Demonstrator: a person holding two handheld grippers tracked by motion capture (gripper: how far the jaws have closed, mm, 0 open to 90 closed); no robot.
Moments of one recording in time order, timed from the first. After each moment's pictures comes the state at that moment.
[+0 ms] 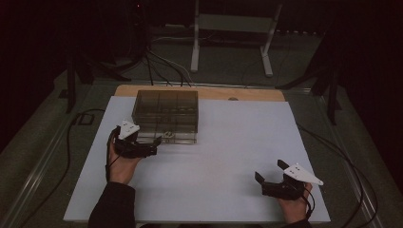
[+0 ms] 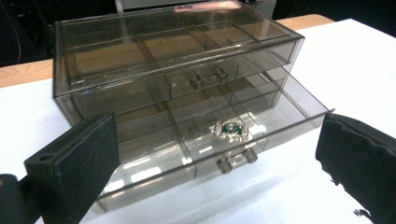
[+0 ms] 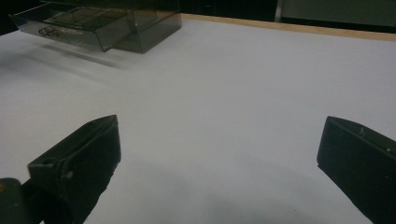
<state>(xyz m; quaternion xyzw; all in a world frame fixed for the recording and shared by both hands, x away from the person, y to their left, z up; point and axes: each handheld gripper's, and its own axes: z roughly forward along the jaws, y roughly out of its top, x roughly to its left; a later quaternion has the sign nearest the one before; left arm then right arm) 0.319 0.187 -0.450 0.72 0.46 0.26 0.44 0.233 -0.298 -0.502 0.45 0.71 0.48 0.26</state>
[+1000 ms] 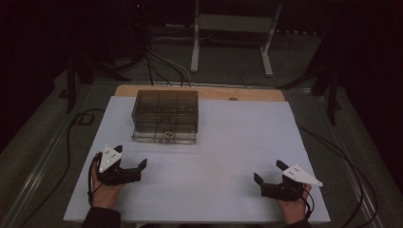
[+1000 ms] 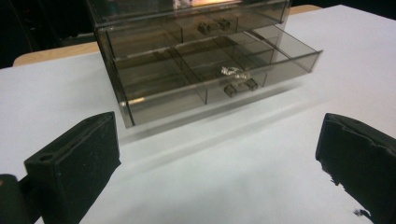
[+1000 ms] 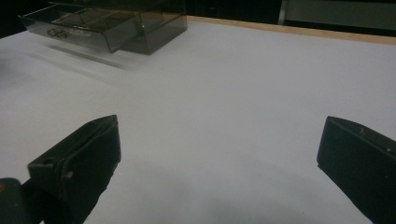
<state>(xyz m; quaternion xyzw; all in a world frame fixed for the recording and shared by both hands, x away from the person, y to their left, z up) 0.255 0.225 -0.486 0.72 0.44 0.28 0.46 0.230 -0.294 -0.501 0.44 0.71 0.48 0.26</state>
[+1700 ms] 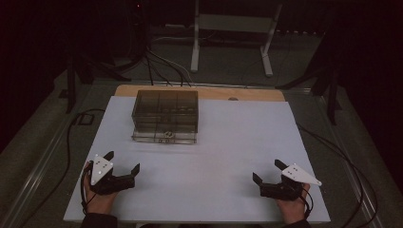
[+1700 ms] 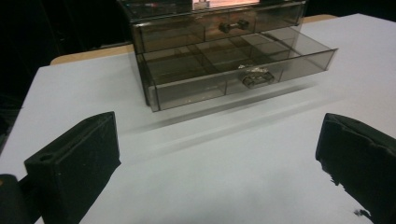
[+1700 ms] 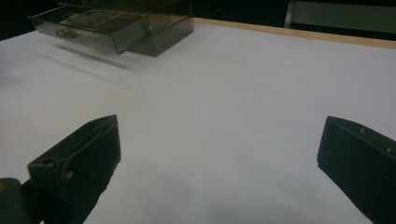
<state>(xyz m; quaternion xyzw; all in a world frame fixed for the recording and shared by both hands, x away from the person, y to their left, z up) 0.235 0.238 -0.494 0.69 0.45 0.32 0.46 0.232 -0.292 -0.500 0.43 0.72 0.49 0.26</state>
